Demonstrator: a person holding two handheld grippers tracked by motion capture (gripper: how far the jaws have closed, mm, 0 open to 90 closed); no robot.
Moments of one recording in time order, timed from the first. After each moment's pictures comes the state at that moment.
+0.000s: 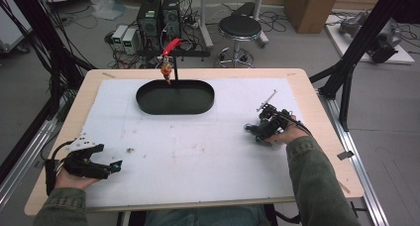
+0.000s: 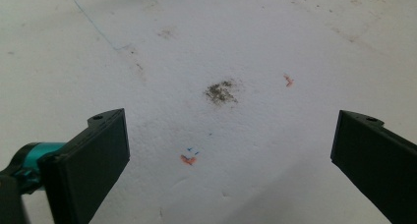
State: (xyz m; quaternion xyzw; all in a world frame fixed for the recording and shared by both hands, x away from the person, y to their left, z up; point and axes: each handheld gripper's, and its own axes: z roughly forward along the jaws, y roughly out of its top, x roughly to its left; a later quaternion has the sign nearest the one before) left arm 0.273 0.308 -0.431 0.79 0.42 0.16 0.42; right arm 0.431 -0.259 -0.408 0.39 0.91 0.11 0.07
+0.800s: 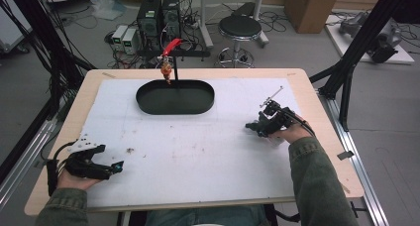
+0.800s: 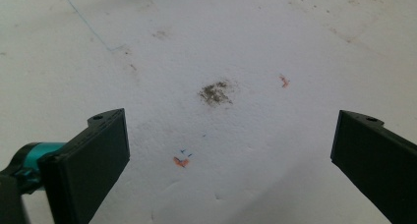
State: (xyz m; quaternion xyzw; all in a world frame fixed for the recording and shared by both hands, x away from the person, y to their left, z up) left arm 0.272 0.304 -0.432 0.78 0.42 0.16 0.42; right arm 0.422 -0.265 -0.385 0.37 0.91 0.17 0.08
